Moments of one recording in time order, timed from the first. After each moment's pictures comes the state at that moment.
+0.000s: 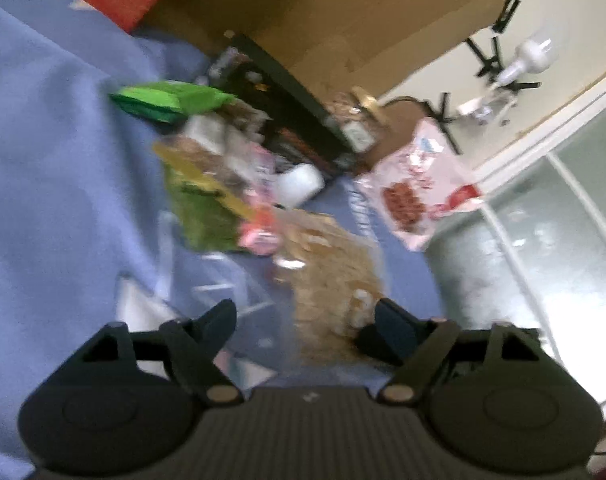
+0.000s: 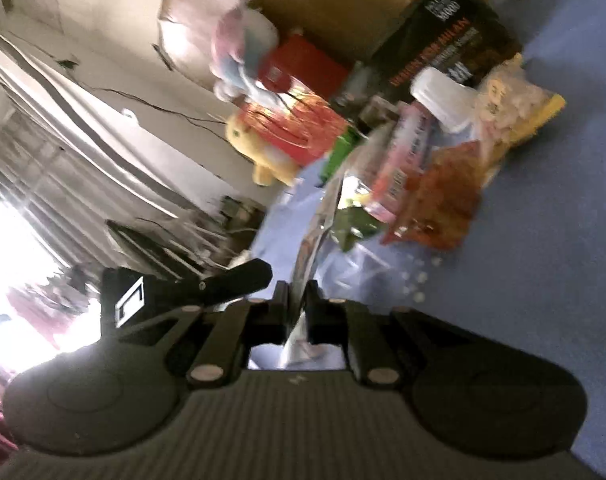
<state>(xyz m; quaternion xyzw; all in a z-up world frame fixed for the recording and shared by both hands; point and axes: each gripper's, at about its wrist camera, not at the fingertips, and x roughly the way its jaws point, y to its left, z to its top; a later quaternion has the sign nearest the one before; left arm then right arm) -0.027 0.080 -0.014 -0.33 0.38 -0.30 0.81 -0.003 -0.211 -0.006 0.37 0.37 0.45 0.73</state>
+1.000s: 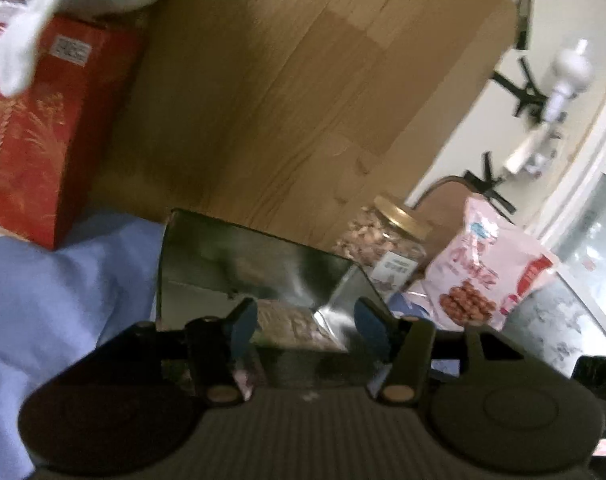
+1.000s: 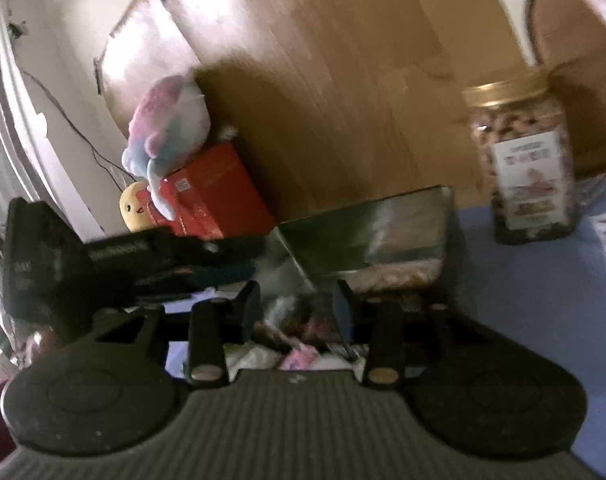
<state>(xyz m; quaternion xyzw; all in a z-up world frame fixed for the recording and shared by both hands) 0.120 0.026 0.060 -0.21 0.30 -0.21 0.91 0.110 -0.227 0.052 0.19 0.27 0.31 0.89</state>
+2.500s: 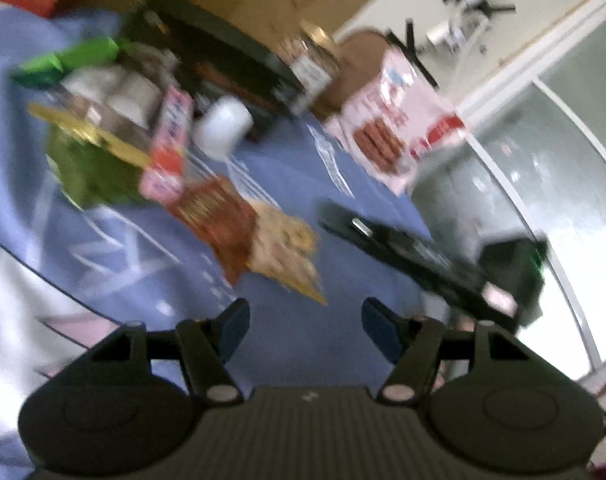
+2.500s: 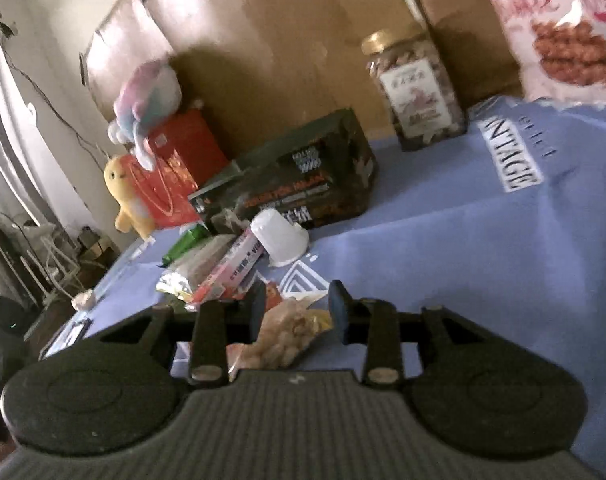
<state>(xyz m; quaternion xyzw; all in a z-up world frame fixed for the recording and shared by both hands) -0.033 -0.007 -0.011 -0.25 0.42 -0.33 0.81 0.051 -0.259 0.004 0.20 0.33 0.27 0.88</state>
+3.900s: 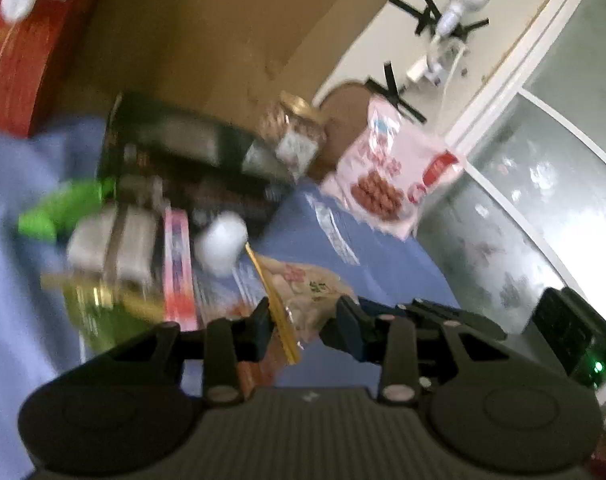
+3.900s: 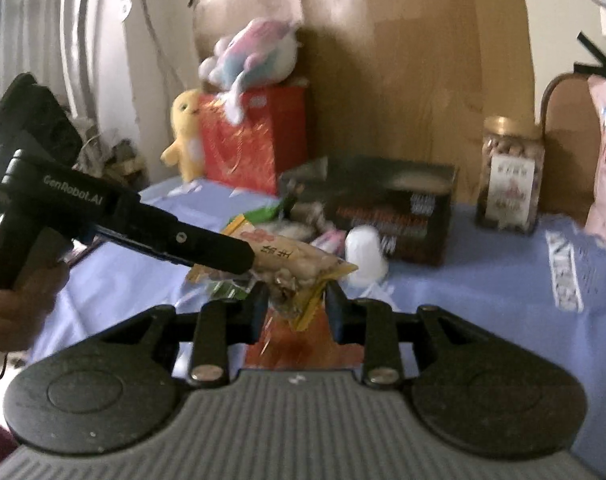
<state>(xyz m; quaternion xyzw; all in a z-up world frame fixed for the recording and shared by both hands) 0.012 0.014 0.054 -0.19 0.35 -0.31 0.86 0.001 -0.200 0.052 0.01 0.23 0.33 0.92</state>
